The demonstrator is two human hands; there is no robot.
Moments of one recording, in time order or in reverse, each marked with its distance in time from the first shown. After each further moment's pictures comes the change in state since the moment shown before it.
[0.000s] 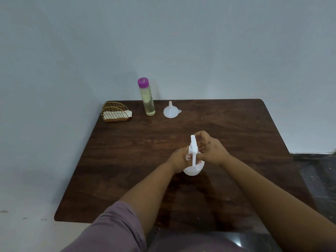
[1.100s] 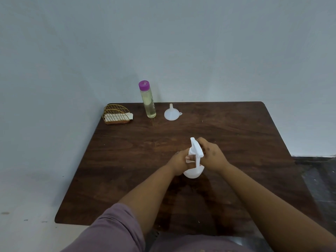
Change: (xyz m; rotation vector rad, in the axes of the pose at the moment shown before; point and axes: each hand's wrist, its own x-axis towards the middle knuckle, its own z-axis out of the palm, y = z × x) left_hand -0.005 0.000 0.001 0.071 0.051 -0.012; right_hand -0.001 0.013 0.018 -0.010 0.195 -0.195
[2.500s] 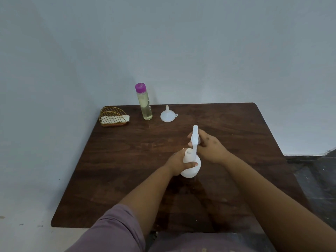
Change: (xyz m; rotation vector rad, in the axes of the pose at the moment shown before) left_hand 0.009 -0.009 0.005 0.026 -0.044 0.043; right_hand 0.009 -0.027 -0.030 0.022 -0.082 0.138
